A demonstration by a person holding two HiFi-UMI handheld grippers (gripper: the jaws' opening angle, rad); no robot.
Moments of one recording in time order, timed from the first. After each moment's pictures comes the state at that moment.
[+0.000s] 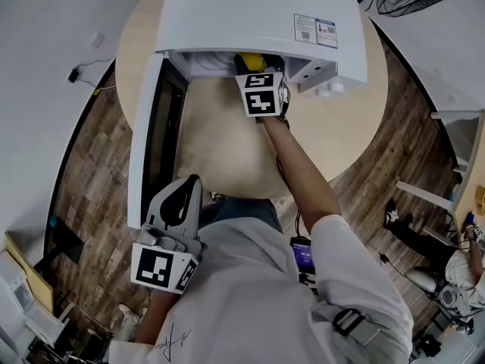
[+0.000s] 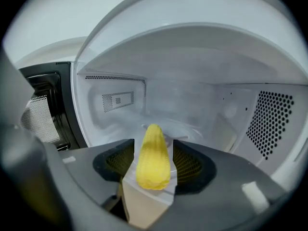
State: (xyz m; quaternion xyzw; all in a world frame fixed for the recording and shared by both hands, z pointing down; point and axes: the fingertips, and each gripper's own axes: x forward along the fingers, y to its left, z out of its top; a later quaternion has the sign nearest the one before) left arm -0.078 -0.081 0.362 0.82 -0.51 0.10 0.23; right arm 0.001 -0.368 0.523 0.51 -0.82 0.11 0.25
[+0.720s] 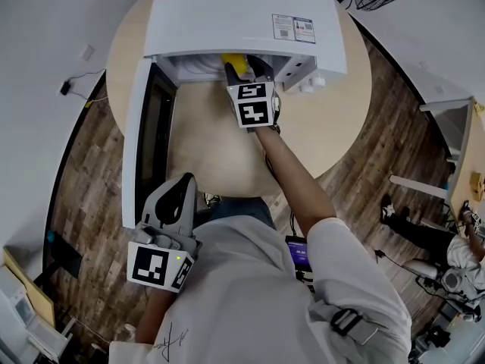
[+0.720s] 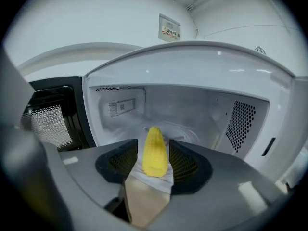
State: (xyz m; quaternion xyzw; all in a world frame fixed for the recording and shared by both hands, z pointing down) left arm -0.068 -0.076 0.351 0.84 -0.49 0.09 0.21; right arm 0.013 -0.340 0.499 0.51 -0.82 0.12 0.22
